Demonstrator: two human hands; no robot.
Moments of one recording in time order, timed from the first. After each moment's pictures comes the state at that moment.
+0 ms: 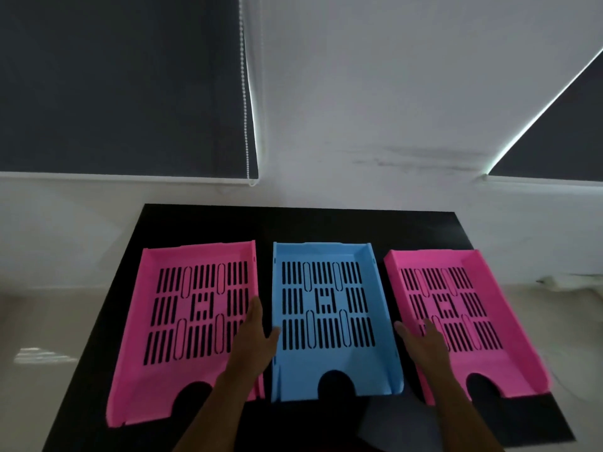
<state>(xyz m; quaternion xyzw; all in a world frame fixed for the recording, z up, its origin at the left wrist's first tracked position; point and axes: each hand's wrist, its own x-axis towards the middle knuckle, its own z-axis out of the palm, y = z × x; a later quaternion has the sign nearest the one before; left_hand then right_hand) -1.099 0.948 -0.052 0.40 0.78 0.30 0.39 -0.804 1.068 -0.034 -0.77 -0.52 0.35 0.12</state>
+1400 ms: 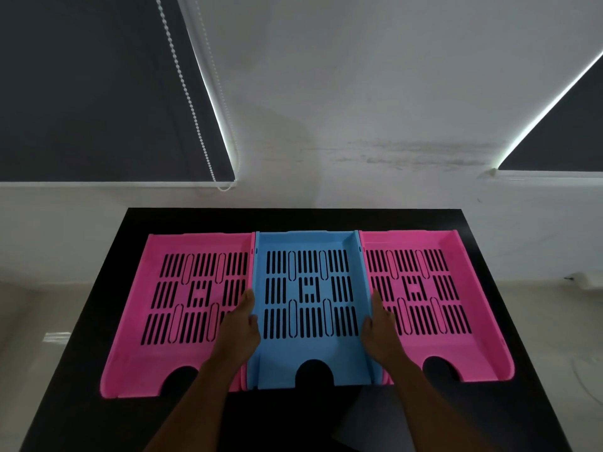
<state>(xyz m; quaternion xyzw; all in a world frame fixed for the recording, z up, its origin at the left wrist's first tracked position) -1.084 1.009 -0.052 0.35 0.80 0.31 0.37 -0.826 1.136 -0.068 -0.61 -0.65 0.45 0.10</state>
